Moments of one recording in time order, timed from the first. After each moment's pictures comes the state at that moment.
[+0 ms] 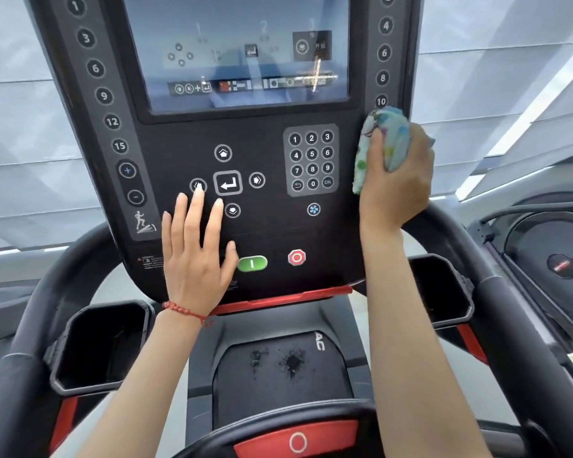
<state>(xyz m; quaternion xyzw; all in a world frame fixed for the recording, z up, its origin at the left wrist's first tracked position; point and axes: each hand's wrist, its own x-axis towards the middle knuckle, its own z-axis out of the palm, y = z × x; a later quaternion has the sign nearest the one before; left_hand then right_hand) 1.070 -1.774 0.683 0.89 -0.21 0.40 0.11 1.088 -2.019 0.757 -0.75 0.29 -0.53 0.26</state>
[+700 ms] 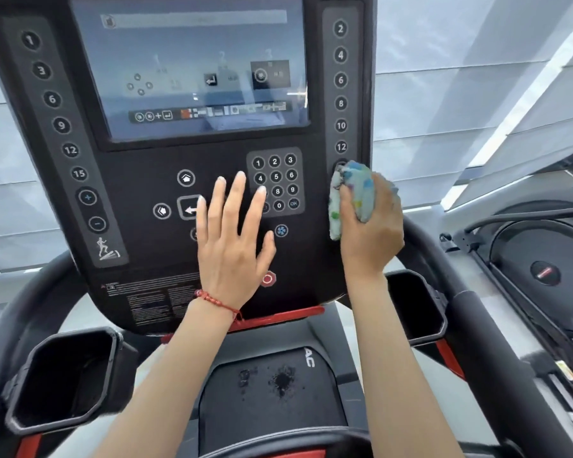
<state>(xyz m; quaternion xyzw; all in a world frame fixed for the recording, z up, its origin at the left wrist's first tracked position) 1.078 -1.864 0.720 0.86 -0.25 0.41 0.15 1.064 -2.037 0.724 -0.79 0.25 -0.51 0.22</state>
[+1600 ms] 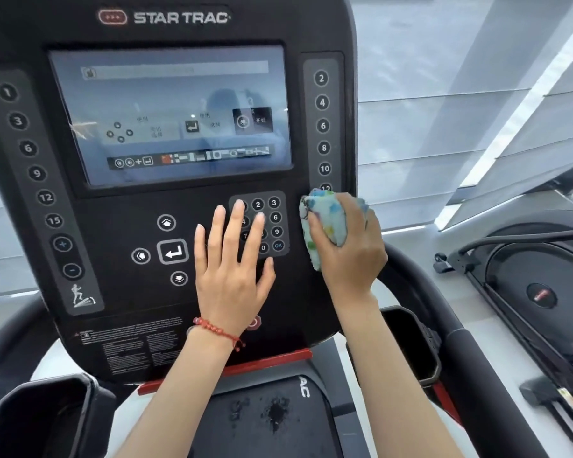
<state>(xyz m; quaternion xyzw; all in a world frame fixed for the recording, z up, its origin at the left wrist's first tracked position) 1.098 -1.889 0.720 0.86 -0.23 0.43 0.12 1.087 -2.048 0.738 -0.81 0.13 -0.54 0.19</state>
